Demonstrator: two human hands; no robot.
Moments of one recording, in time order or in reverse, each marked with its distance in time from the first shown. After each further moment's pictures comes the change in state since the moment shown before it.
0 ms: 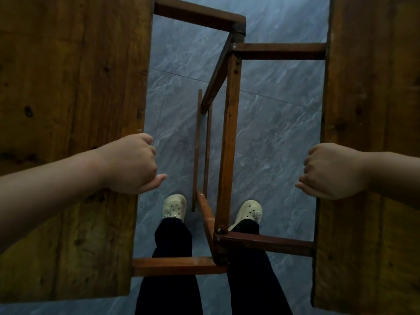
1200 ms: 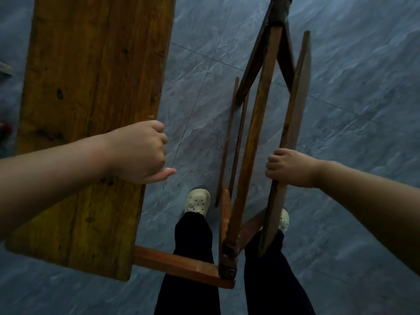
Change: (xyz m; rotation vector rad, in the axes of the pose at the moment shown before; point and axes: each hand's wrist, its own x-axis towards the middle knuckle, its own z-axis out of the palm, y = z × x) left_hand -0.089 -0.043 0.039 -0.028 -0.026 -0.022; right_hand 0.205 0.016 0.020 -0.138 0.091 -0.068
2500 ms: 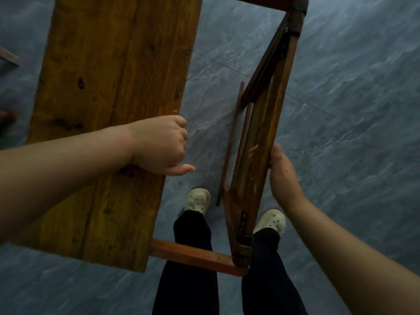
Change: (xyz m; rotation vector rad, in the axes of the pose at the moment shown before) left_hand -0.002 0.001 -0.005 -0.056 0.028 0.029; right_hand 0.033 -0.090 -0.084 1.700 0.990 0.881
